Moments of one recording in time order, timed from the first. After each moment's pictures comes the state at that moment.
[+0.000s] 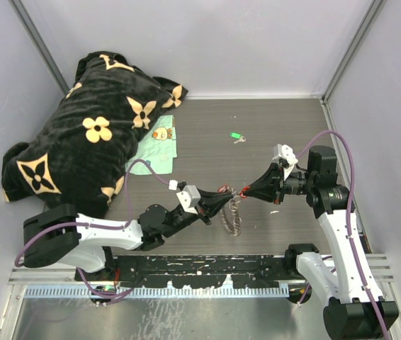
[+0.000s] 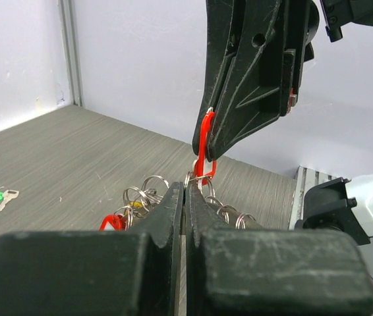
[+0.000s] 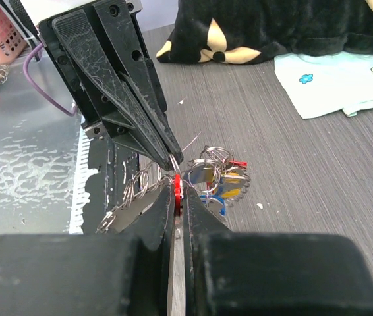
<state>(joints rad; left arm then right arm) -1.25 1.36 0.50 1.21 -0.15 -0.06 0.04 0.81 0.84 -0.61 -1.38 -0.41</state>
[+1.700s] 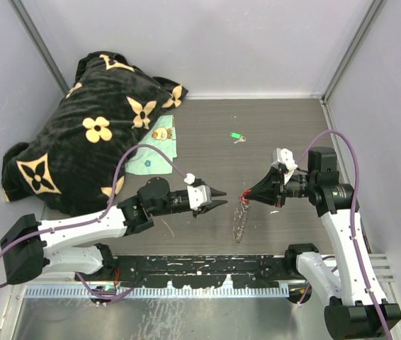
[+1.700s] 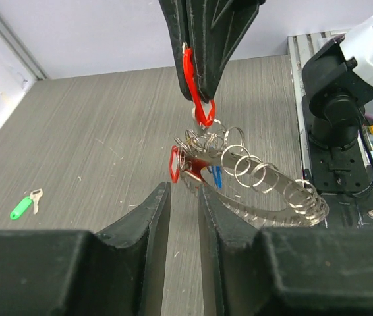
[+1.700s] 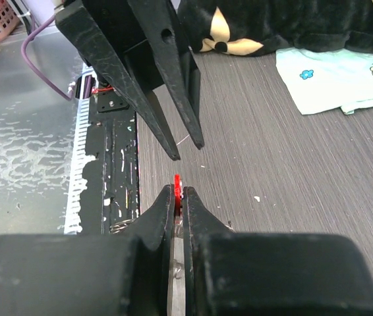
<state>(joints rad) -1.09 1.14 0.67 0.46 0.30 0.25 0.05 0.82 0.92 -0.83 -1.35 -0.61</state>
